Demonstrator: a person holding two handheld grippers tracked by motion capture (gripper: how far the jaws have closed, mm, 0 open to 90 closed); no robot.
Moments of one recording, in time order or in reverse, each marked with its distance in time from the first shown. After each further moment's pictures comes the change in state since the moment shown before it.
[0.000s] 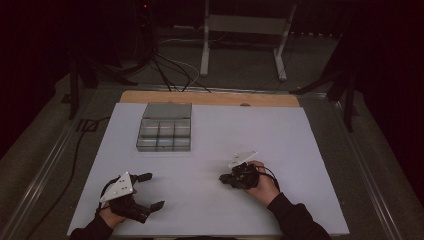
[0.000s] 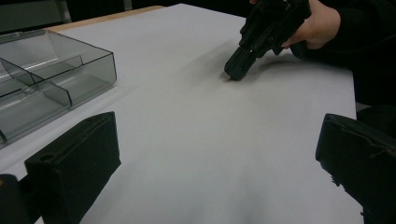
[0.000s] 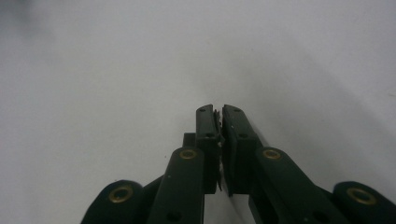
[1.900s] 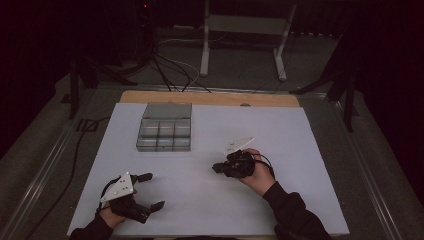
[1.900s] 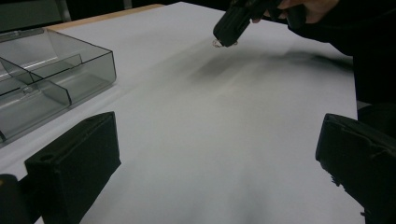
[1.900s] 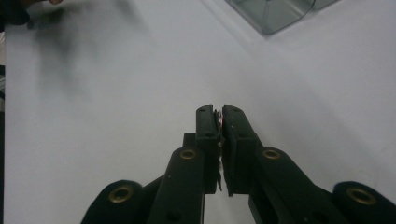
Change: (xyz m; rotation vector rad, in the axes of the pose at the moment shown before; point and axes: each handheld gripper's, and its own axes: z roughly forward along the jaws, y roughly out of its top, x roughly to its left) left arm 0.000 -0.001 0.001 0.007 0.002 0.003; right arm 0.002 0.047 -0.018 -0.054 0.033 -0.025
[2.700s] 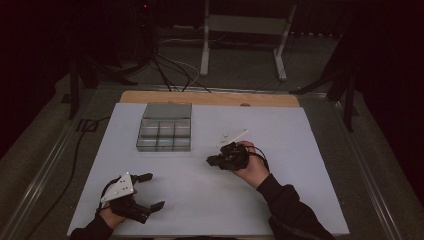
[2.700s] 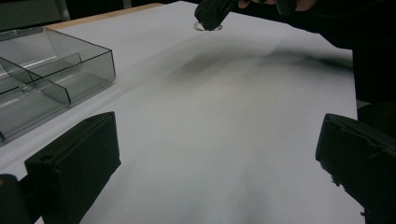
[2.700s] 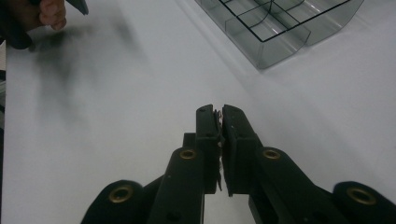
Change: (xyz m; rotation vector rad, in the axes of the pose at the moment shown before) left arm 0.000 0.000 0.000 0.002 -0.002 0.002; right arm -0.002 0.027 0.004 -0.015 -0.003 -0.021
